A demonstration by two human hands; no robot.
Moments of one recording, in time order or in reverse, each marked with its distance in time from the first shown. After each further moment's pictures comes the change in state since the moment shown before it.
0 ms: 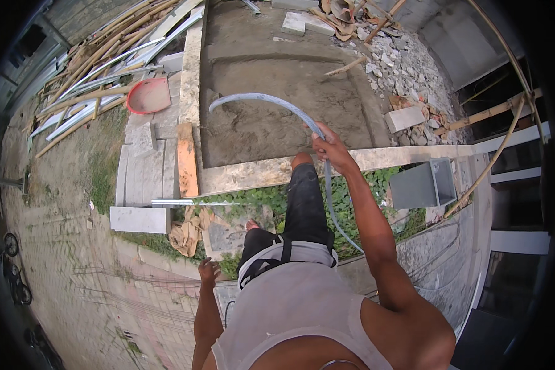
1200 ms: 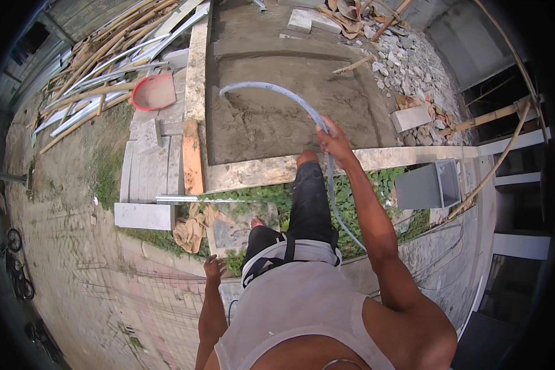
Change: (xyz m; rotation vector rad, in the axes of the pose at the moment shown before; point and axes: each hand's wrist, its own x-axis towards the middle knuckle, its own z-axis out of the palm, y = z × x) left_hand 0.001 -0.001 0.005 -0.015 -0.009 0.017; right_hand 0.026 0.009 -0.001 -0.018 0.062 -0.060
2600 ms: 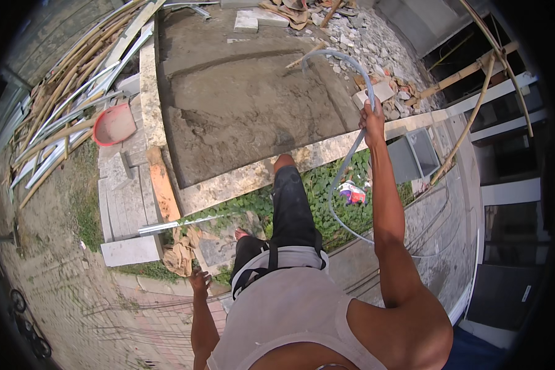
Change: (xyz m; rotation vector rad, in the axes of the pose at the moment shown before) left_hand 0.030 0.047 0.005 0.122 -0.051 0.005; right_hand -0.033 -0.032 -0.189 0.079 0.786 -0.192
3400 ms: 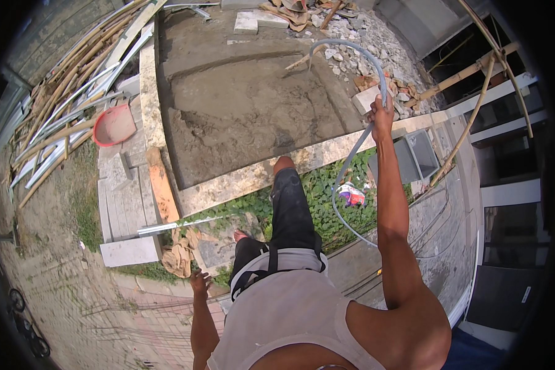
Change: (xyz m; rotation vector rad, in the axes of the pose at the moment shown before) left_hand 0.001 -0.006 0.004 -0.011 -0.017 -0.005; right_hand 0.025 -0.017 -0.016 0.037 0.057 -0.141
